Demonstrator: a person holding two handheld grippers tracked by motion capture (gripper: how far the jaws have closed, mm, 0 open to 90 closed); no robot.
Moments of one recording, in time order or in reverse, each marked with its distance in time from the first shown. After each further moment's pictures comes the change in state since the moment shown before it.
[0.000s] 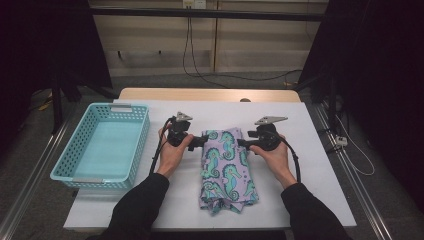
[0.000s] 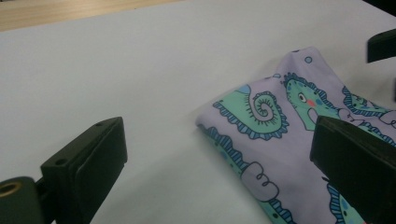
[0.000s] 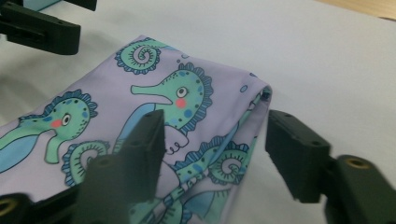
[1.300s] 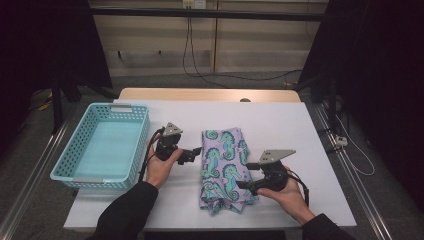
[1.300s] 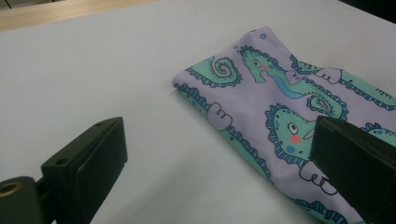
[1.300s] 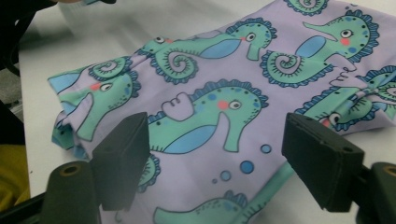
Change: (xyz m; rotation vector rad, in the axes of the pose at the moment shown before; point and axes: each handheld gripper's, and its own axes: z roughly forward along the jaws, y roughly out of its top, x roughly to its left) left arm -0.011 -0.025 -0.052 -0.025 -0.049 0.072; right arm 0.080 -0.051 -0.067 0.034 0.235 -0.164
